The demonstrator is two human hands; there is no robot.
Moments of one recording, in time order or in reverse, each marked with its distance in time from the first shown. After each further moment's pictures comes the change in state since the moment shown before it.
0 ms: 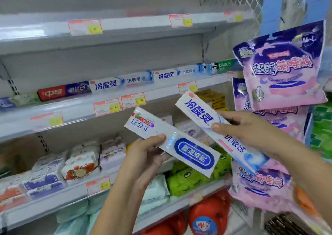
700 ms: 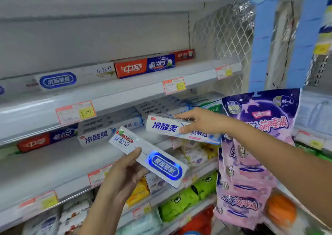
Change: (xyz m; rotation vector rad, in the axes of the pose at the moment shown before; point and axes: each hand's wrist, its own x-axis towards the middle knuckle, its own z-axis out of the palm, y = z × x) left_hand 0.086 0.135 0.058 0.000 0.164 -0.227; right_hand 0.185 -0.130 -0.076 -0.489 -0.319 0.031
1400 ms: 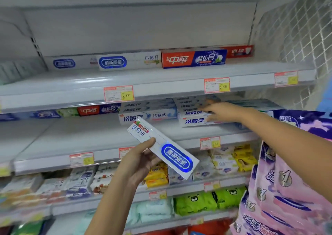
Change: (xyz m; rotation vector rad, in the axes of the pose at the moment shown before) left_hand -0.002 0.004 -0.008 -0.115 0.223 0.061; right_hand 0.112 0.039 -0.010 -0.544 -0.139 -0.212
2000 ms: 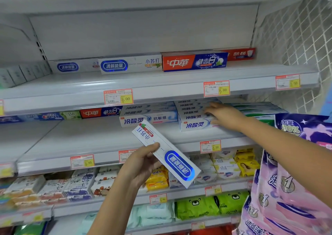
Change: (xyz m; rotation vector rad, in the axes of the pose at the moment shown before) left_hand 0.005 -0.007 0.003 0.059 -0.049 0.012; right_hand 0.006 0.025 0.025 -0.193 0.213 -0.002
